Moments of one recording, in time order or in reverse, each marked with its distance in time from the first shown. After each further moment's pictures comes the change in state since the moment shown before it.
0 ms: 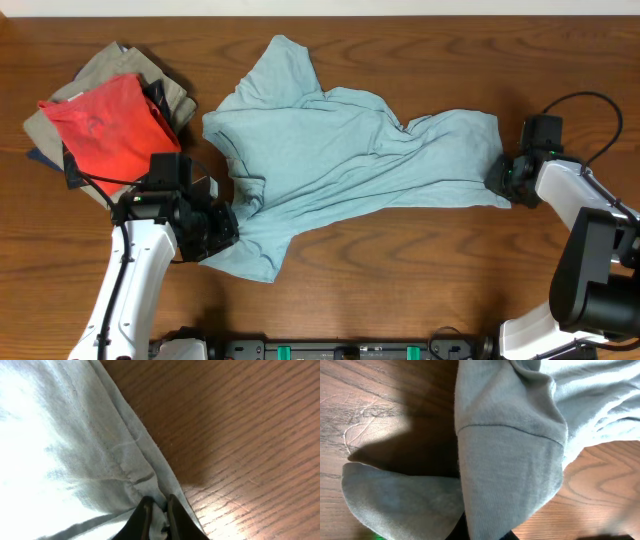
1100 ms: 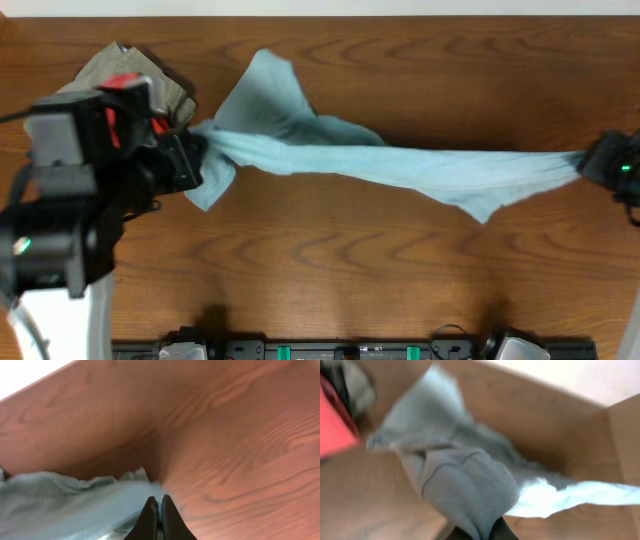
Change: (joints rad) left arm 0.000 -0.117 0.824 -0.226 0.046 0.076; right arm -0.187 -0.551 0.618 -0.740 -0.109 -0.203
